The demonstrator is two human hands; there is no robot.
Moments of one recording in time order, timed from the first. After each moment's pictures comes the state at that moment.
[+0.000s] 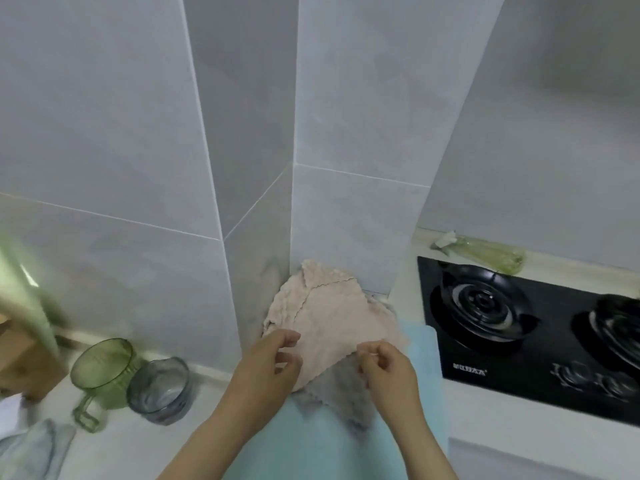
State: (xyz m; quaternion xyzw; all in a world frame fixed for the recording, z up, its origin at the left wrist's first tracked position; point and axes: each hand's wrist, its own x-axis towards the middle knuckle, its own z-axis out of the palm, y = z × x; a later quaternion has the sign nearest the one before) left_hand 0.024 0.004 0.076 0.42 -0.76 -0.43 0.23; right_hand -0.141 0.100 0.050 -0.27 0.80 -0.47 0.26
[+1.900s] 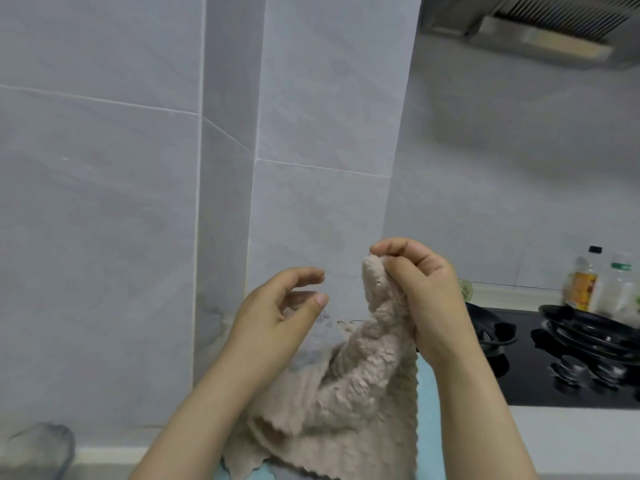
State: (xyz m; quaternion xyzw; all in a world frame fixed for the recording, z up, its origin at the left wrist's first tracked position) left_hand -0.021 -0.056 0.003 0.09 -0.76 -0.47 0.44; right_hand -0.139 0.068 0.044 -0.43 0.53 -0.73 0.04
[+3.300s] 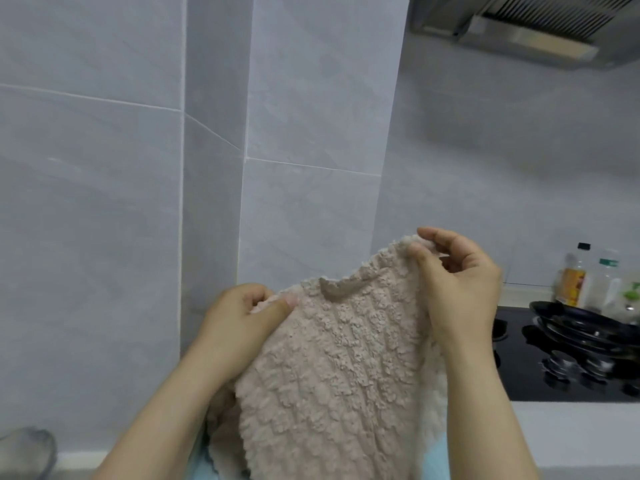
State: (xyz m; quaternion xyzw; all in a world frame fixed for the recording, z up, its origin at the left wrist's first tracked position) left_hand -0.018 -0.080 -0.002 0.22 -0.78 -0.41 0.41; right_hand -0.171 0.082 0.042 -0.31 0.58 -0.72 -0.23
